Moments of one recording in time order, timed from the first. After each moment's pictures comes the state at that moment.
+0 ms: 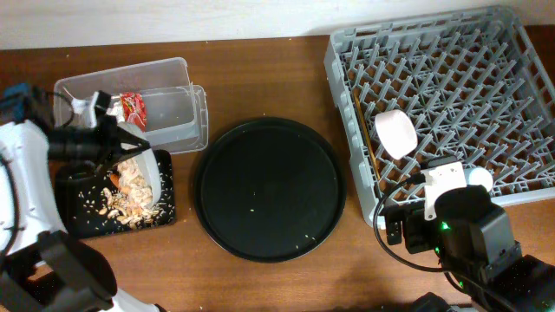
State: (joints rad) left arm 0.42 1.80 1.70 -1.52 0.84 0.17; right arm 0.50 0.78 1.21 -1.21 0.30 0.19
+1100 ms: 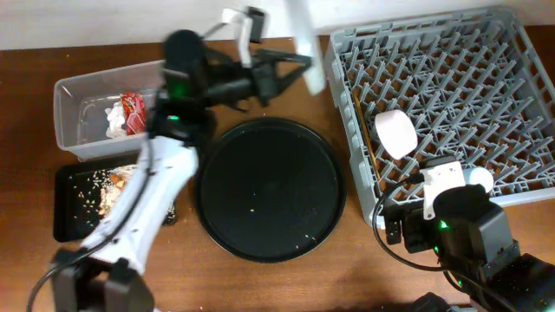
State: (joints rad) left arm -0.34 1.67 1.43 0.28 0.98 -0.62; right arm 0.50 0.78 1.21 -1.21 0.29 0.19
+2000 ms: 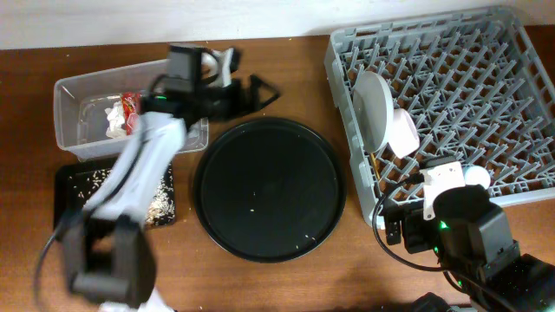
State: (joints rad) left arm -0.19 1.81 1.51 -0.55 0.73 -0.39; right arm 0.51 0.78 1.20 -1.21 0.29 0.19
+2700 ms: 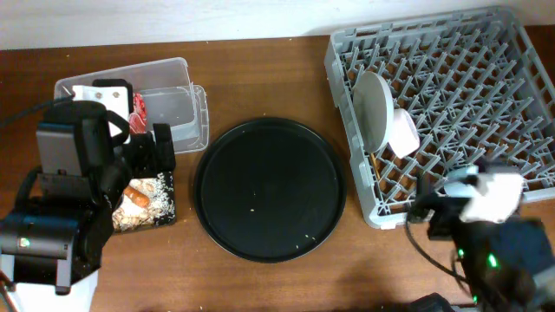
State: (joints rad) left arm -0.14 1.15 1.59 -1.10 -0.16 -0.06; right arm 0.31 0.51 0.98 -0.79 0.37 0.17
